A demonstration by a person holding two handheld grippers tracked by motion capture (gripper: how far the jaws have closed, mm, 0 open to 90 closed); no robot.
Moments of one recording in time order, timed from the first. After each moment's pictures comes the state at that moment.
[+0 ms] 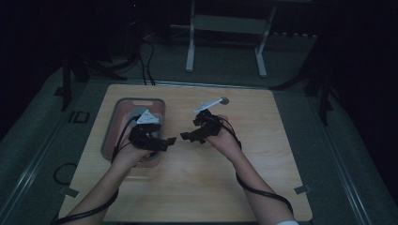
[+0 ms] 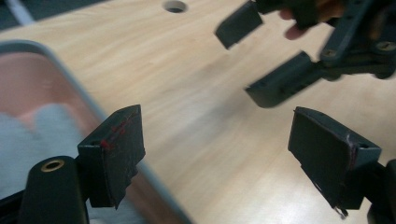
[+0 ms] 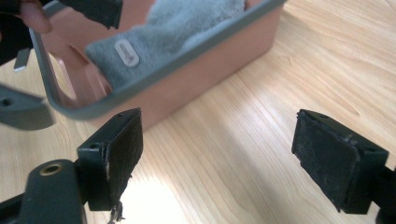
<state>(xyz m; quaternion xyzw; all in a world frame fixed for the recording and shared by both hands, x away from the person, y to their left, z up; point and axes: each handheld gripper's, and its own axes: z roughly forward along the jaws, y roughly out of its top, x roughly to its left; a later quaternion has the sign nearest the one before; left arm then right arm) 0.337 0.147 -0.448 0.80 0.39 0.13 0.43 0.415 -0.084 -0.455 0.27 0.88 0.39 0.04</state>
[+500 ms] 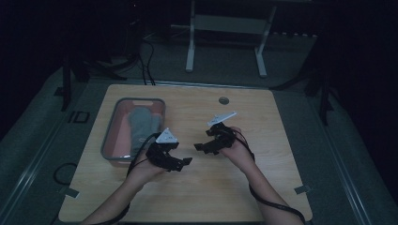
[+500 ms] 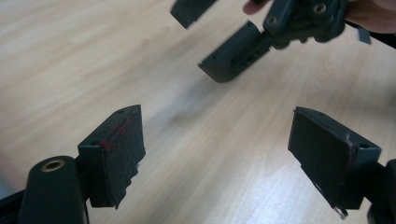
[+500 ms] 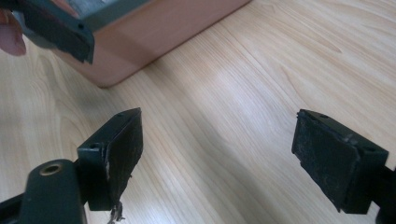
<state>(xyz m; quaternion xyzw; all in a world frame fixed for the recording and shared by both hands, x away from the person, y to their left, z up) 0.312 0.099 -0.487 0.84 0.33 0.09 0.43 0.398 -0.127 -0.485 0.28 0.88 0.38 0.05</state>
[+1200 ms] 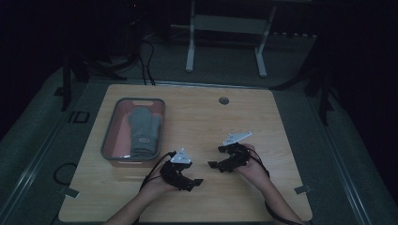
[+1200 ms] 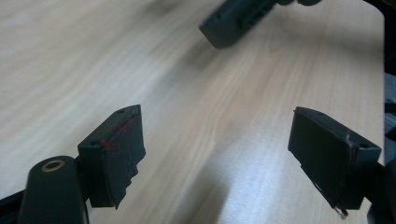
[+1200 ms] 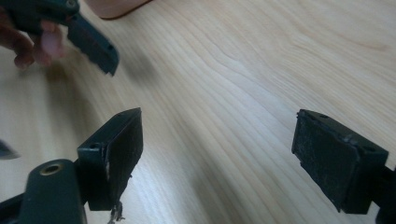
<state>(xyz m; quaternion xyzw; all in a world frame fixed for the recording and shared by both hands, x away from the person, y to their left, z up) 0.291 0.064 -0.544 0.86 0.28 0.02 0.43 0.363 -0.182 -0.529 0.26 0.88 0.39 0.04</state>
